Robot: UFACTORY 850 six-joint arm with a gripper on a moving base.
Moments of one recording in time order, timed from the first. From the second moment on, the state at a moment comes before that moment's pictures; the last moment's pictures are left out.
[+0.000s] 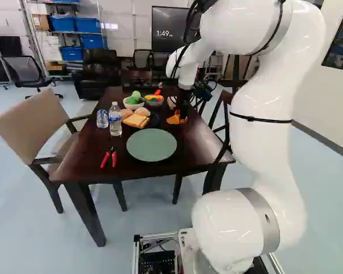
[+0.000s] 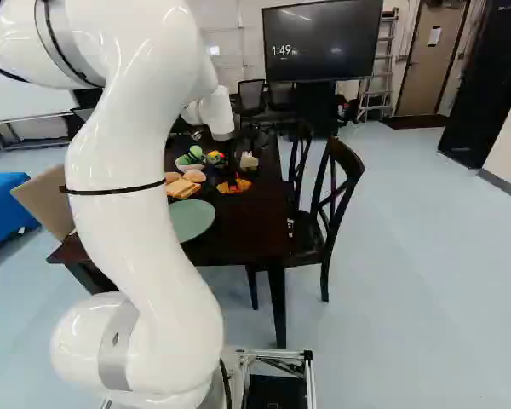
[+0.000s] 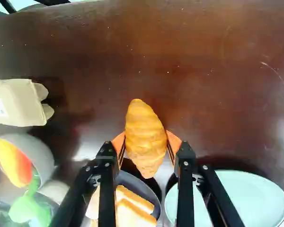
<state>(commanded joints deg) 1.7 -22.6 -72.4 0.0 -37.9 85.5</state>
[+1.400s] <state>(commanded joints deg) 11.2 -12.0 -64.4 0.0 -37.9 85.5</state>
